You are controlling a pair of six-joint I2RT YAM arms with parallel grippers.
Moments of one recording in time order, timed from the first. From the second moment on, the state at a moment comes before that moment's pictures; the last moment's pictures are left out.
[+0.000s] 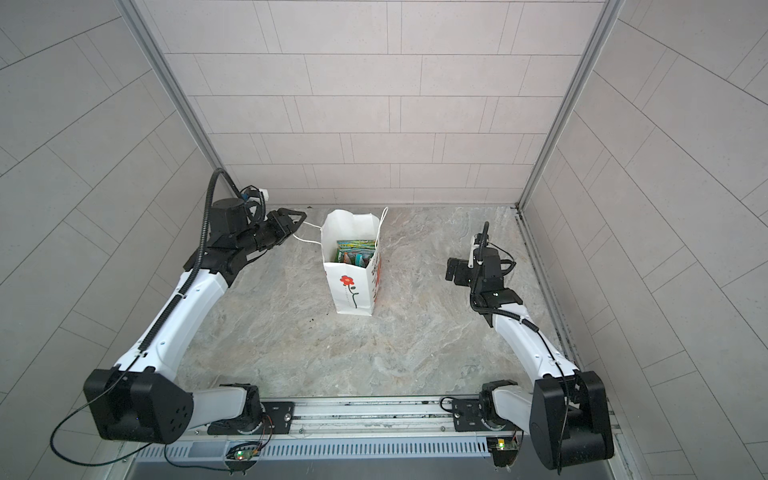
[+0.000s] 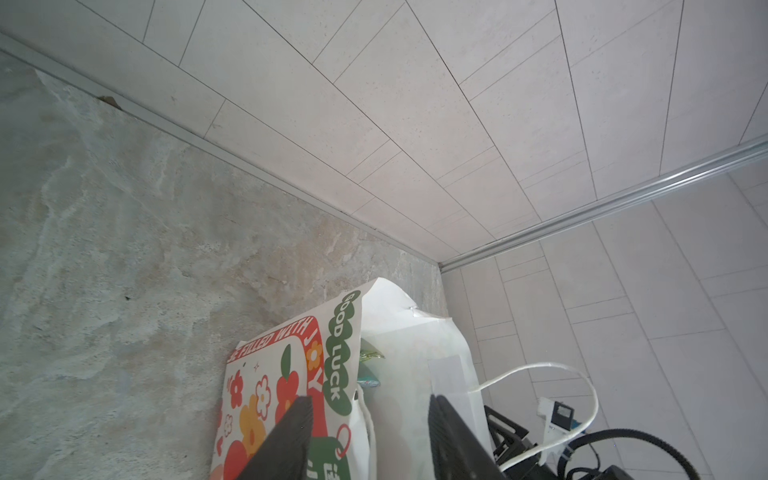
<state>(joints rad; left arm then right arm) -0.07 1.30 1.21 -0.29 0.49 -0.73 0.08 1.15 0.70 -0.11 0.04 0.24</state>
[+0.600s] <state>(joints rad) -0.07 1.36 1.20 -0.24 0.50 -0.72 0.19 1.25 0.71 -0.11 -0.03 0.26</state>
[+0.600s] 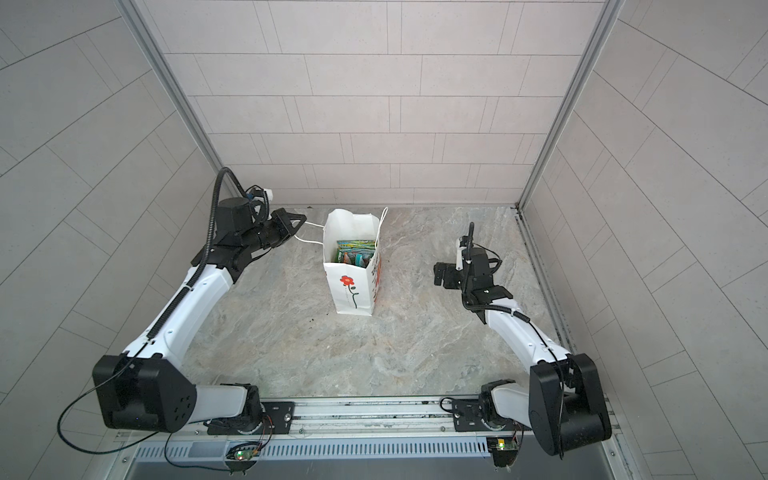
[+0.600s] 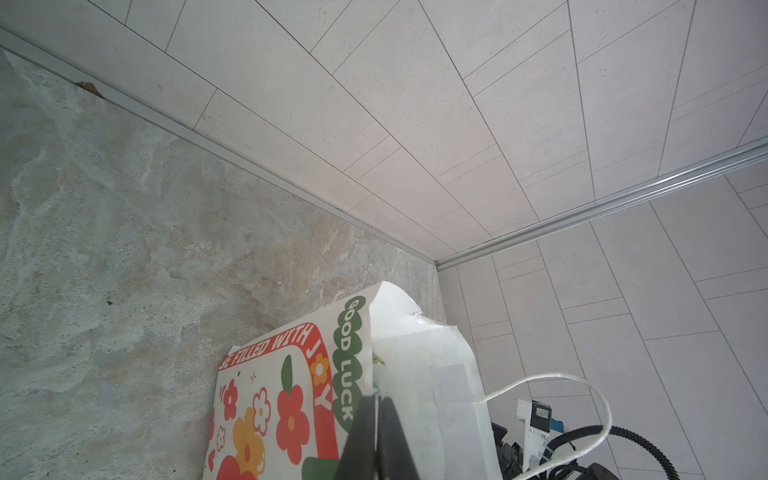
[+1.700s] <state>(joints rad) -0.14 1.83 1.96 -0.59 0.62 -0.43 0.63 1.93 1.01 0.44 -0.03 0.50</state>
